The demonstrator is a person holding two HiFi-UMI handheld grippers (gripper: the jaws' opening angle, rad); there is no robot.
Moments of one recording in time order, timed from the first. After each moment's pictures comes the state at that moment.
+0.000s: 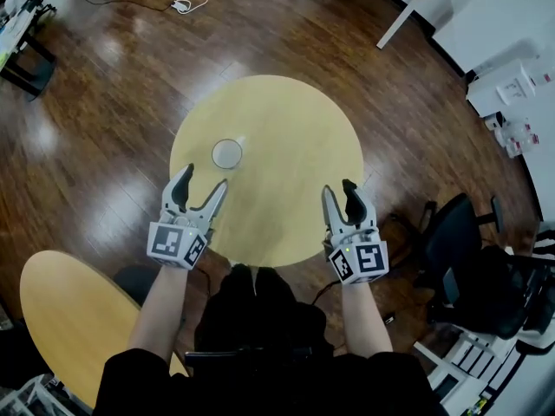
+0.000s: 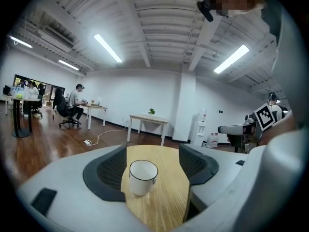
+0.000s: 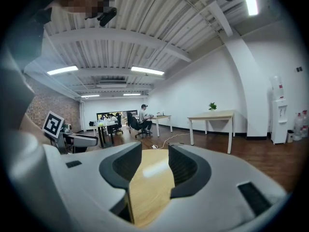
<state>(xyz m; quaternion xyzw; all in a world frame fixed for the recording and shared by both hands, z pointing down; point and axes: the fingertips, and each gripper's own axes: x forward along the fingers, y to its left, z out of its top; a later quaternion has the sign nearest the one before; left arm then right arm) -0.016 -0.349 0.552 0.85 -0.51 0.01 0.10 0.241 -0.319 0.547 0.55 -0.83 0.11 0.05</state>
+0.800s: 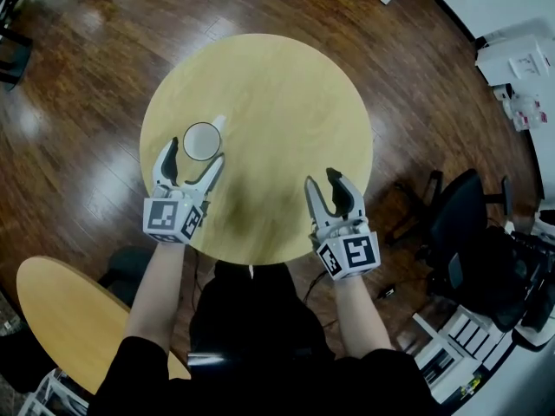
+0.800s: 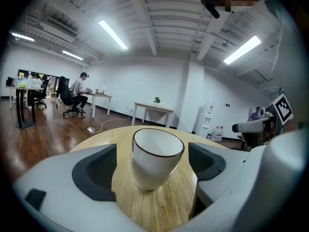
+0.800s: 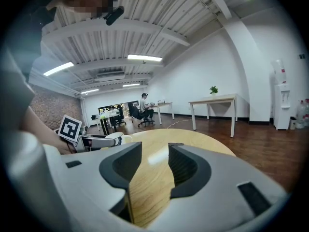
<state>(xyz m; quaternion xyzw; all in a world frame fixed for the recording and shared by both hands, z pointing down) -0.002 -0.403 0.659 0.84 -0.53 0.05 0.14 0.229 -0.329 0.637 0.53 -0.83 0.18 0.09</state>
